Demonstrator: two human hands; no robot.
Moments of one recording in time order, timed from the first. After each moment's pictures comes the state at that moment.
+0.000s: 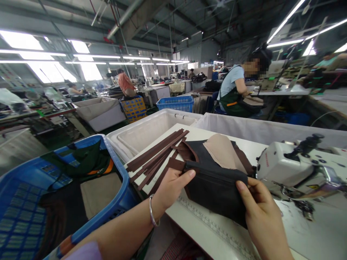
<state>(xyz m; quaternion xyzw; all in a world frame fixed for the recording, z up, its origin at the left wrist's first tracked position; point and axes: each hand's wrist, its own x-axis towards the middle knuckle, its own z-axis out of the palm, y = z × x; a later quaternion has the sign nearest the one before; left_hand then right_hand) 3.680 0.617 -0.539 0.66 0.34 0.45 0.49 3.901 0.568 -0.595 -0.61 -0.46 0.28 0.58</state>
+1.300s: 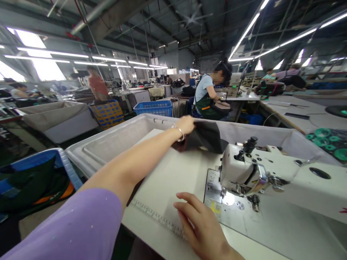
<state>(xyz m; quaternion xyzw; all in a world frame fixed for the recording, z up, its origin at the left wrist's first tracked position) 3.828 0.802 -0.438 0.88 0.42 0.20 0.05 3.878 0.558 -0.599 -0.45 -0.79 0.14 0.38</state>
